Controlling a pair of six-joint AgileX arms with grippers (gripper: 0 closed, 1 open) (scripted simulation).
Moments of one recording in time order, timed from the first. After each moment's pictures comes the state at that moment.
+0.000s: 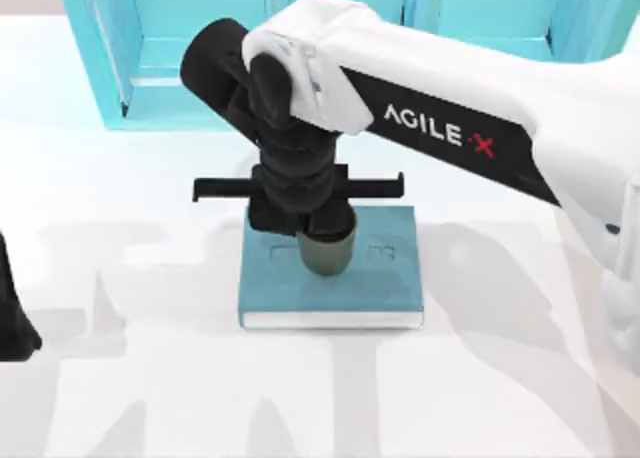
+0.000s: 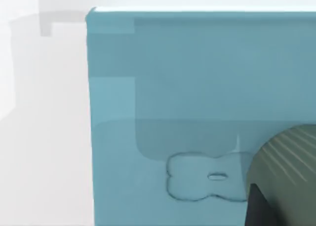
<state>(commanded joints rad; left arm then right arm) 0.00 0.00 0.00 0.00 0.00 0.00 0.81 2.38 2.12 -1.17 0.15 0.82</state>
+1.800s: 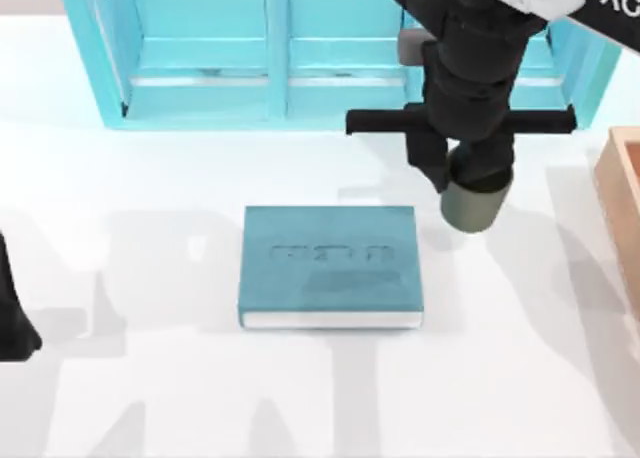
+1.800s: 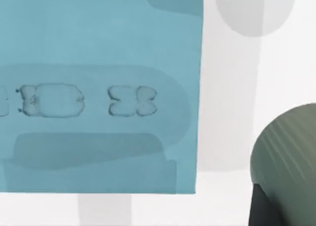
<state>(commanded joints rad) 0.00 0.00 0.00 0.00 0.00 0.00 0.57 2.09 1.93 -1.35 0.02 0.58</state>
